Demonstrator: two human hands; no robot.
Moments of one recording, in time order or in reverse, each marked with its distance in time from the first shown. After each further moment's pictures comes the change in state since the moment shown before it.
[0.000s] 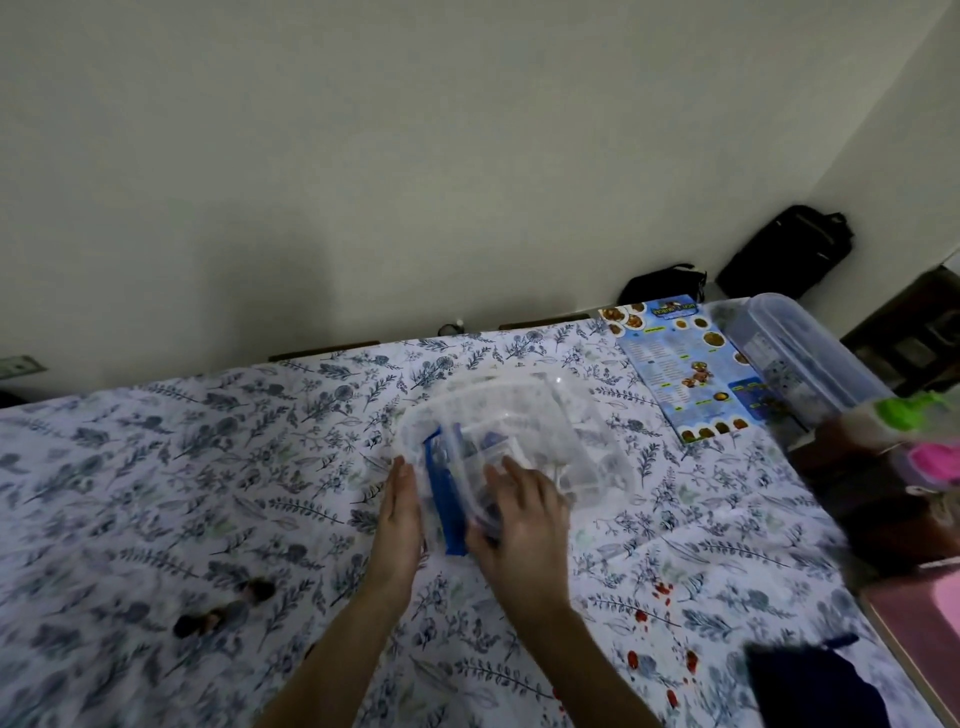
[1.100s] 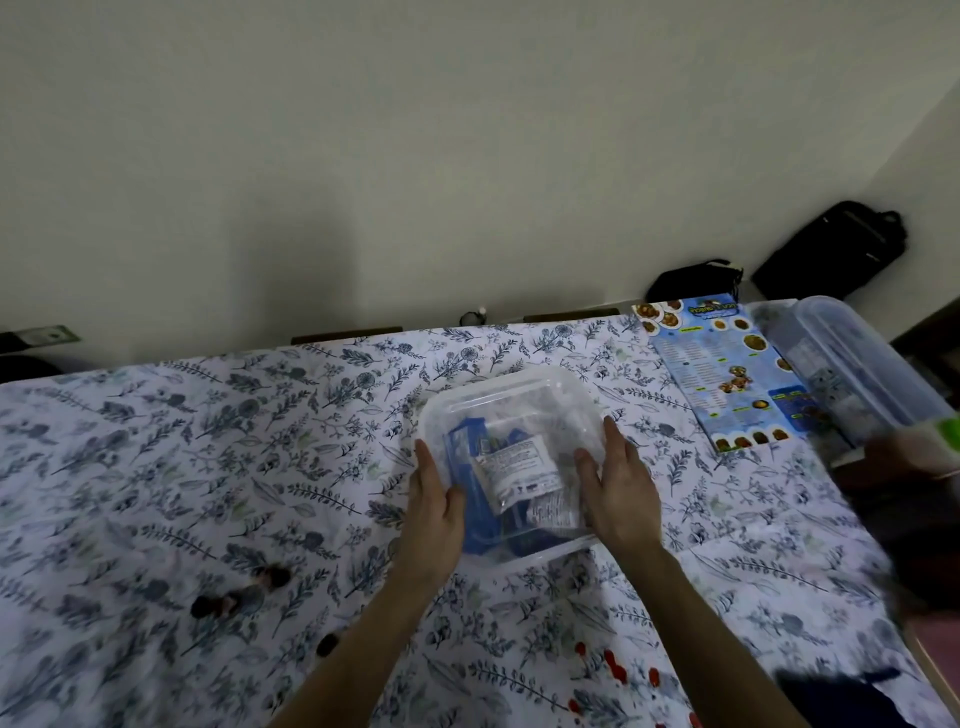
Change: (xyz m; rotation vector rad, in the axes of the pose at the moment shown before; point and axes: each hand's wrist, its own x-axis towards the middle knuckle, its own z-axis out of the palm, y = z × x) left_hand 0.003 0.001 0.010 0.512 0.008 0.275; right_hand 0.063 0.074 -0.014 0.075 -0.182 0.298
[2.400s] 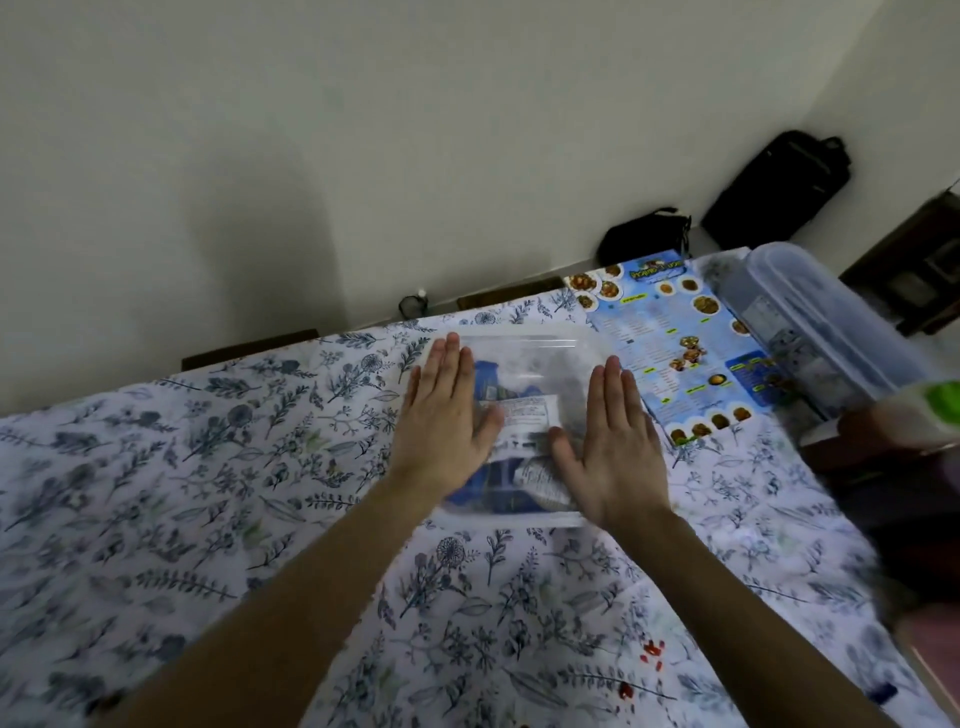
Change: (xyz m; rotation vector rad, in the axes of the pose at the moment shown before) left_hand 0.145 0.071 0.089 0.869 -0.168 0.400; right_hand 0.076 0.062 -0.028 -0.320 -0.080 -0.029
